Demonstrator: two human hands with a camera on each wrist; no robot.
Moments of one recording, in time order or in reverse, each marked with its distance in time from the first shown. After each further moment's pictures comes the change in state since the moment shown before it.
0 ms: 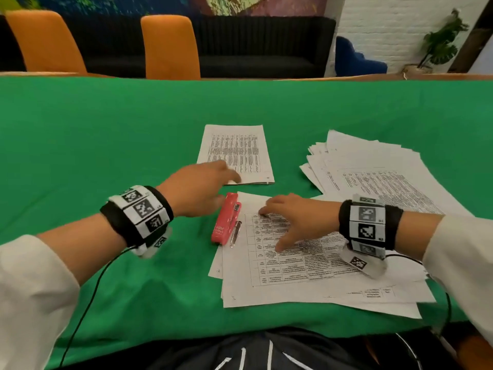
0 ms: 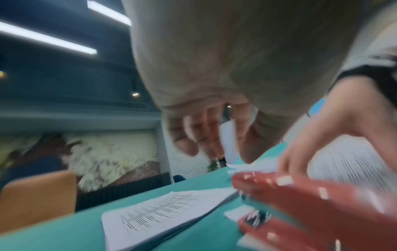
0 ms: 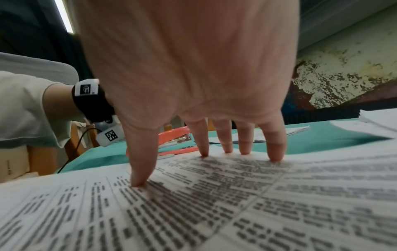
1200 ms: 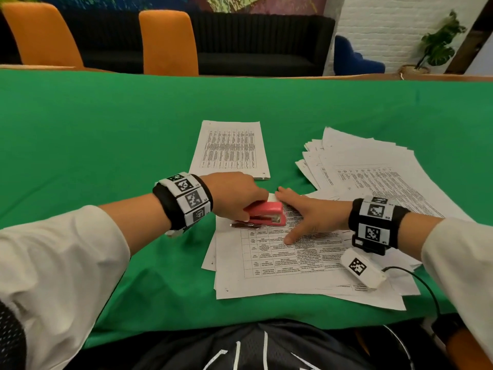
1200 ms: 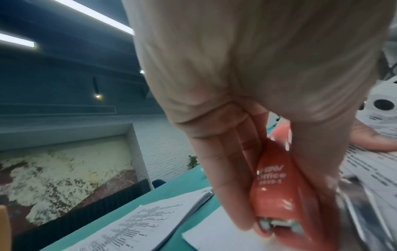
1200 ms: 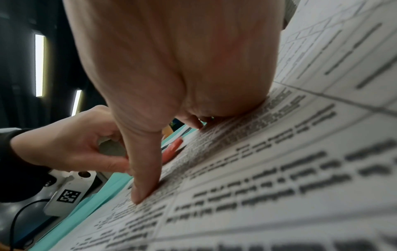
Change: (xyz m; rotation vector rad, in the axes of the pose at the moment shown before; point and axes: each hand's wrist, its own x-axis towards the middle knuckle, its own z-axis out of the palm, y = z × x) left_hand 0.041 0.057 0.009 0.196 -0.239 0.244; right_hand -0.008 0.045 0.023 0.415 -0.024 0.022
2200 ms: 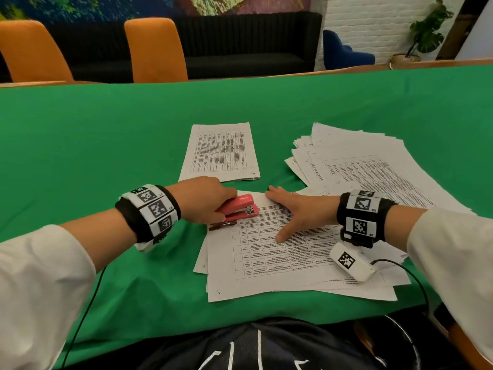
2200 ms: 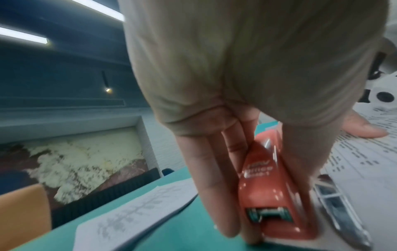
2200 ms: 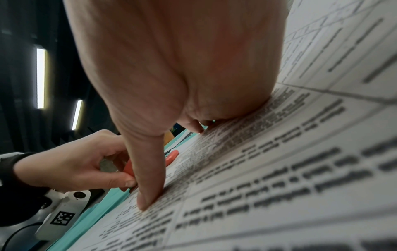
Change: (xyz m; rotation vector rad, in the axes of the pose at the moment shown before) left_hand -0.021 -0.019 0.017 -0.020 -0.036 -0.128; right_hand -0.002 0.004 -0.001 -0.065 -0.016 0.024
